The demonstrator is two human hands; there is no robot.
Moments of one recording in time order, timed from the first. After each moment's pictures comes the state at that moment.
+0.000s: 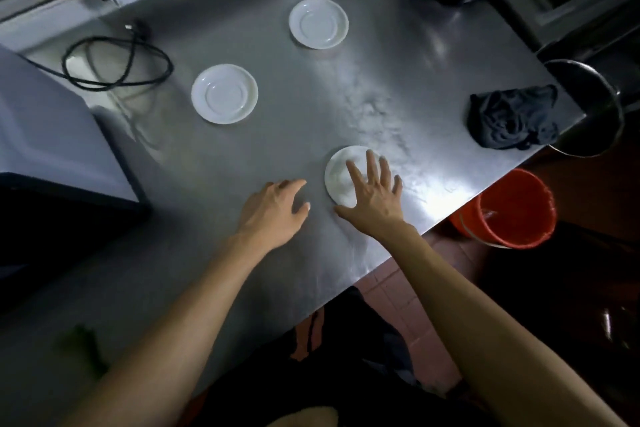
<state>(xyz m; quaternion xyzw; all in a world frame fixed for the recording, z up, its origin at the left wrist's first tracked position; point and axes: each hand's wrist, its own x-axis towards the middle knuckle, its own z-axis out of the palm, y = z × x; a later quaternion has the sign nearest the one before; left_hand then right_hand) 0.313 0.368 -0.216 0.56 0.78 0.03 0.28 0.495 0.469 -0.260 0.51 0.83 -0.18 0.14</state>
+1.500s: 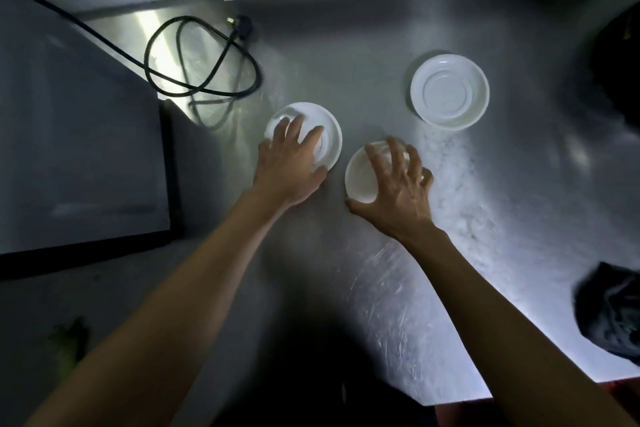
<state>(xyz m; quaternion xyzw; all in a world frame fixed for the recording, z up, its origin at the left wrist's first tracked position) 0.139 0.510 -0.267 0.43 0.88 0.01 0.19 0.317 0.633 -0.289 0.32 0.93 -0.16 0.07</state>
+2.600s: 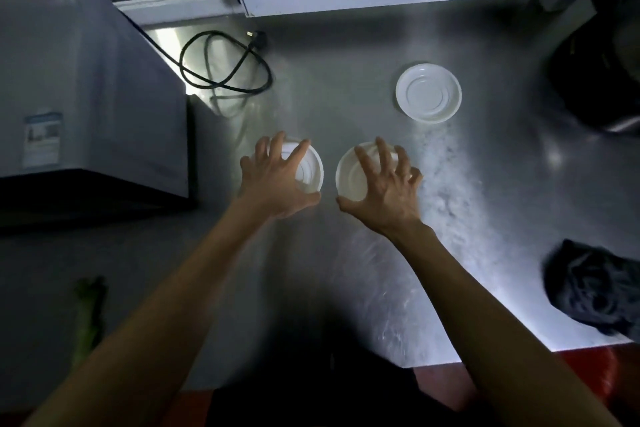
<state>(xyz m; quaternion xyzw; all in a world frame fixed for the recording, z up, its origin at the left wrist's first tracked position) 0.200 0.446 -0.215 0.39 0.91 -0.01 0.16 0.356 0.597 -0.238 0.30 0.94 -0.15 0.06</state>
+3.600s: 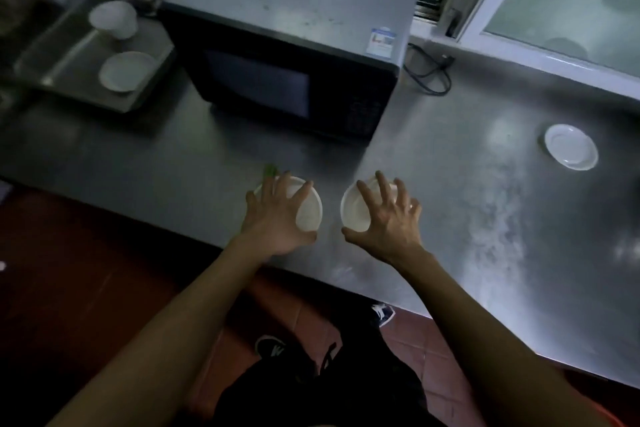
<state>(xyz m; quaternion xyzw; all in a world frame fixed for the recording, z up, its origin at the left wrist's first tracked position) 0.275 0.032 -0.195 0.23 0.96 0.04 0.17 0.353 0.252 -0.198 0.08 0.99 -0.07 0.08</state>
